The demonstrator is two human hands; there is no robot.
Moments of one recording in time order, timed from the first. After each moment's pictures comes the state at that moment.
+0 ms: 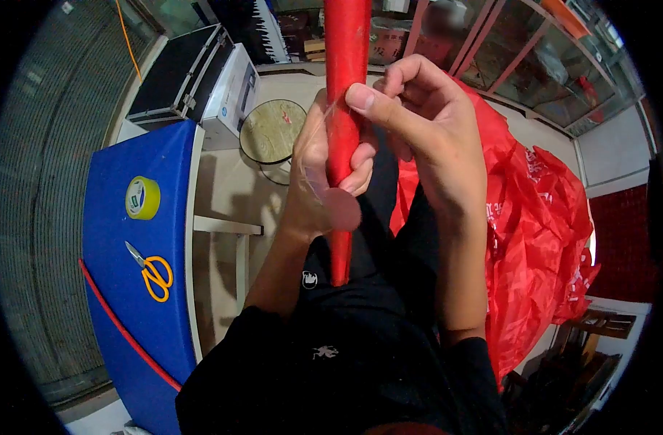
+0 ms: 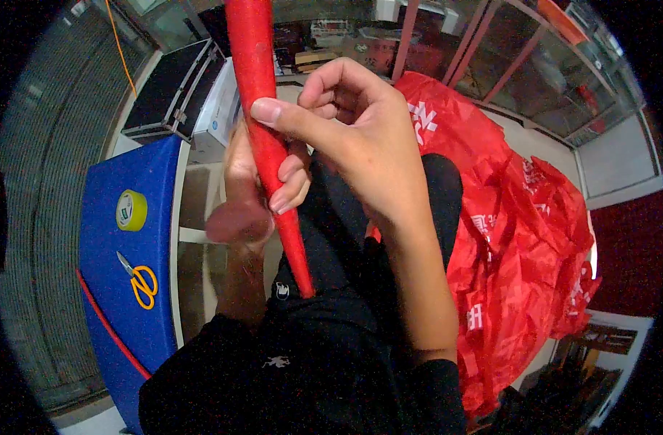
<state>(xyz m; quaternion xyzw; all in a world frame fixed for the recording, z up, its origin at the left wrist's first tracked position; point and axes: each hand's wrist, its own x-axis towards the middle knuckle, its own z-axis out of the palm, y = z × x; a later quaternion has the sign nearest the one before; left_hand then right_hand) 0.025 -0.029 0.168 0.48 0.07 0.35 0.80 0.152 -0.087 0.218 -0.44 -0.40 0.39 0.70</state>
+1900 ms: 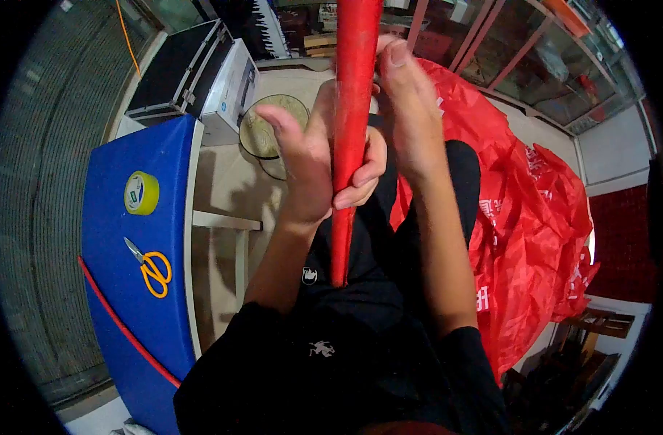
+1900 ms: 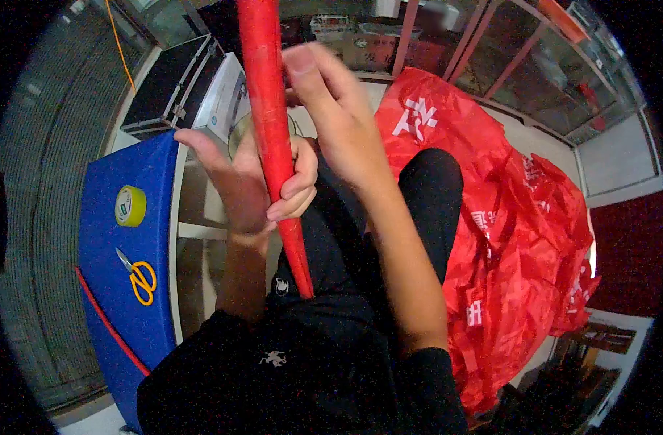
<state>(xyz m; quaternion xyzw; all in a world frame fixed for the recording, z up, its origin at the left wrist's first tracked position) 0.027 -0.030 0.167 0.38 0.01 0.29 0.88 0.150 -0.048 0.181 -0.33 -0.46 0.33 0.76</state>
